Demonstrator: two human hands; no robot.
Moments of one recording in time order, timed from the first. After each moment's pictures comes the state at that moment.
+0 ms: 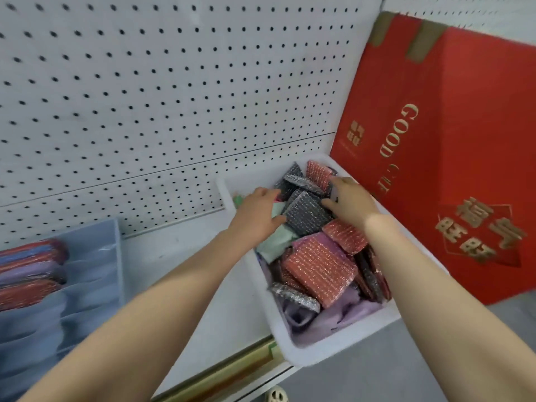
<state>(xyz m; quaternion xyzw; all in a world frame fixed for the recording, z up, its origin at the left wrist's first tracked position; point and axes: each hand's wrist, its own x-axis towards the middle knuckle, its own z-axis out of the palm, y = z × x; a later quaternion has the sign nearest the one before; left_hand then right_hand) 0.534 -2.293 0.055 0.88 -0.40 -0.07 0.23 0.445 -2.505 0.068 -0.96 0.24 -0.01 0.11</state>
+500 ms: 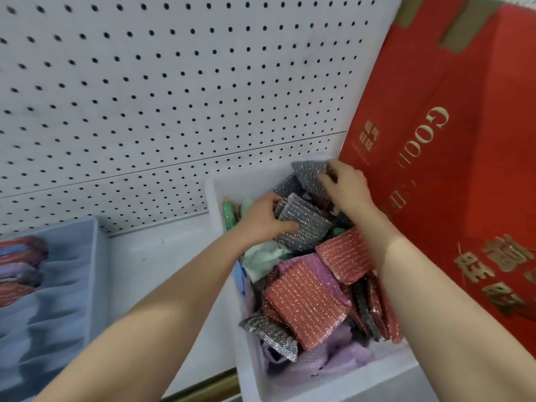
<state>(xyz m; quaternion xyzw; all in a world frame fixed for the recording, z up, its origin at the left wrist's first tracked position) 0.549 -2.348 0.044 0.85 -0.26 -0.25 0.38 0.504 -2.542 0.065 -0.94 0.22 -0.14 0.23</state>
